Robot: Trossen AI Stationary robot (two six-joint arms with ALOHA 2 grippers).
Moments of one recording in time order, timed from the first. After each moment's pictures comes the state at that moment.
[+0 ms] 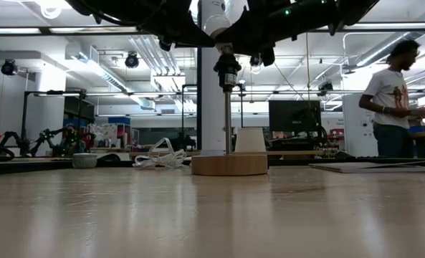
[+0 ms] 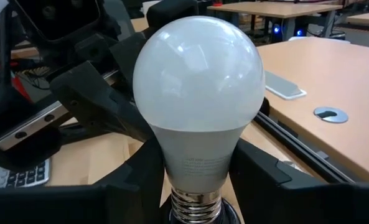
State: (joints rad) left arm 0.05 1.37 0.90 0.25 -0.32 0.17; right arm -0.11 1.38 0.85 0.40 0.15 0.12
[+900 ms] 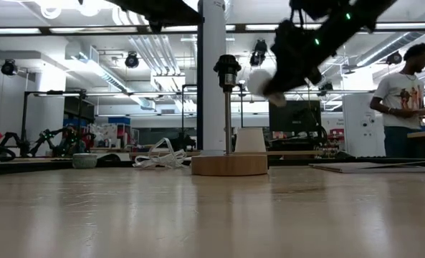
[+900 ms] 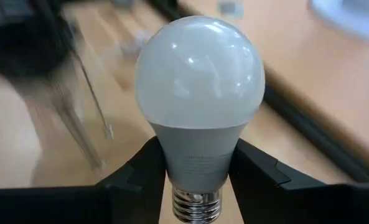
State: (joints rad) left arm -0.02 1.25 0.90 0.17 -0.32 0.20; right arm -0.12 1.23 0.76 -0.15 0.45 0.21
